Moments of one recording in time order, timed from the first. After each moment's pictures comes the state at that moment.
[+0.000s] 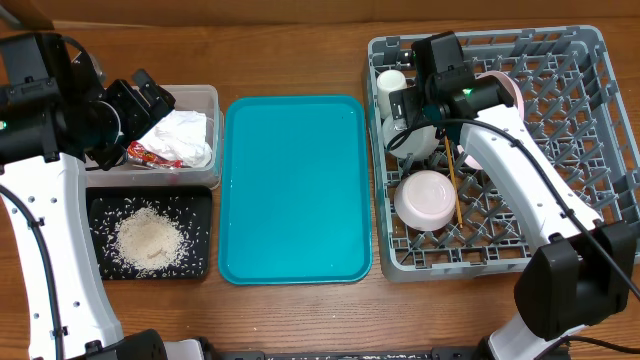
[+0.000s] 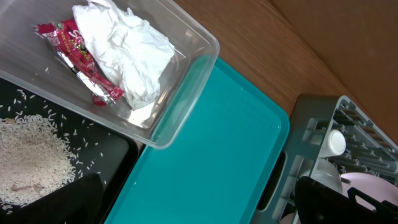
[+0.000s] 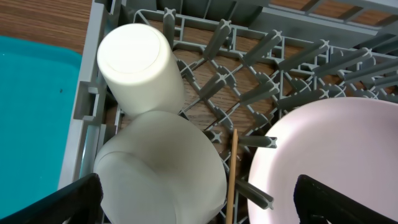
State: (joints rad) left arm 0.26 1.54 1.77 -1.26 0.30 -0.47; right arm 0.30 1.81 1.57 -0.79 0.24 0.06
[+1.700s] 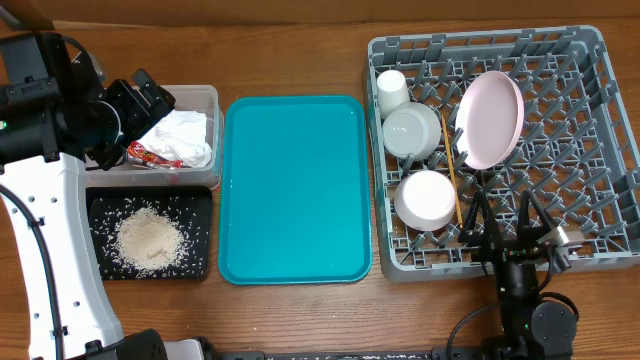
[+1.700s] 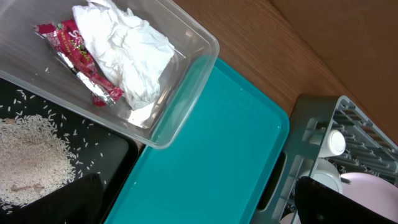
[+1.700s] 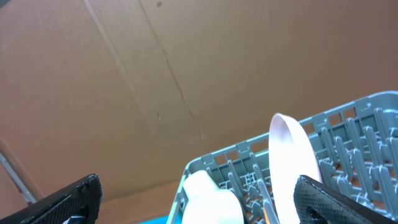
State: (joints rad) left arm 0.26 1.54 1.77 -1.26 0.30 -0.47; right arm 0.14 0.03 0.05 0.20 0.07 0.43
